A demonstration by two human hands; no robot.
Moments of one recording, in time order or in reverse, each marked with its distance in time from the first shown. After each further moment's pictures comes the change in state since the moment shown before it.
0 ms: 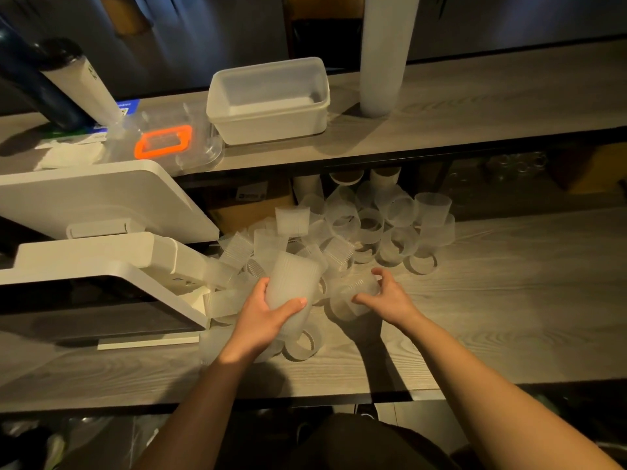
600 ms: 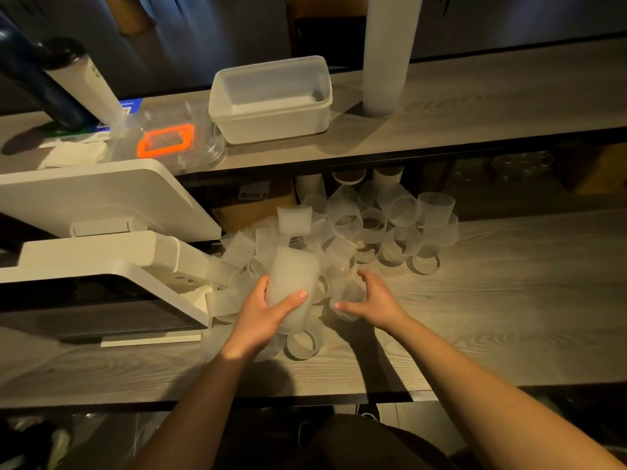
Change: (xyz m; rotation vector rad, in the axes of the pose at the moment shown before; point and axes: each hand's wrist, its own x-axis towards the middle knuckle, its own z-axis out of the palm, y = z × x) left_hand -0.004 0.010 -0.002 -0.079 -0.017 -0.017; right_hand 0.005 -0.005 0.023 -0.110 -0.021 -0.111
